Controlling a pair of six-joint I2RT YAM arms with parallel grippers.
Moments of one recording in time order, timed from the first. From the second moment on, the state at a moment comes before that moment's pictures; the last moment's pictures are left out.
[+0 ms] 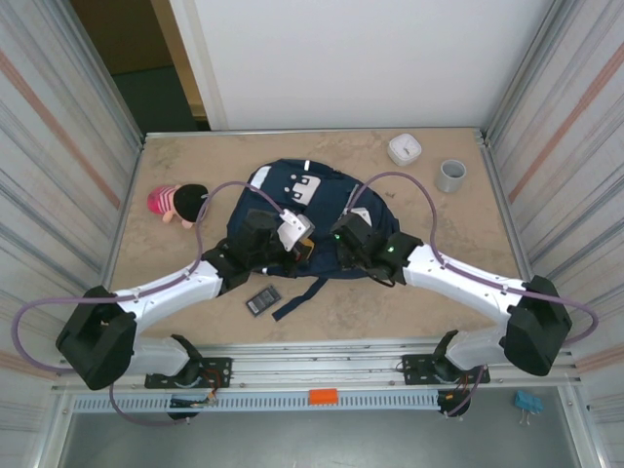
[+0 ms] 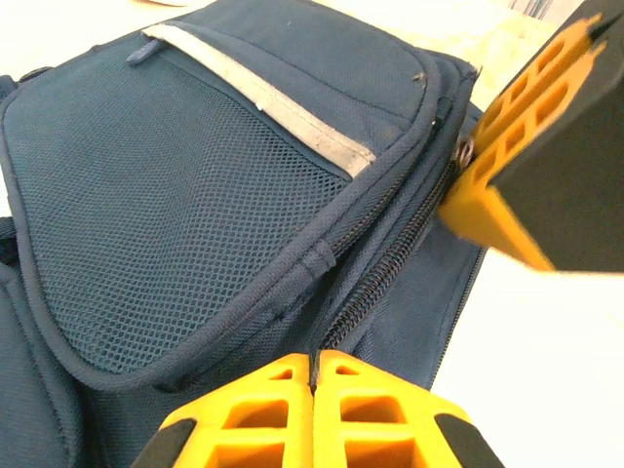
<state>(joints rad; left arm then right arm) -0.72 1.29 0.72 0.03 0.22 0.06 0.87 1.33 0.98 -0.63 0.32 0.63</state>
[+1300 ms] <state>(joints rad) -0.83 1.46 0.73 0.15 0.12 0.62 0.50 1.27 1.00 -0.79 -0.43 0.39</state>
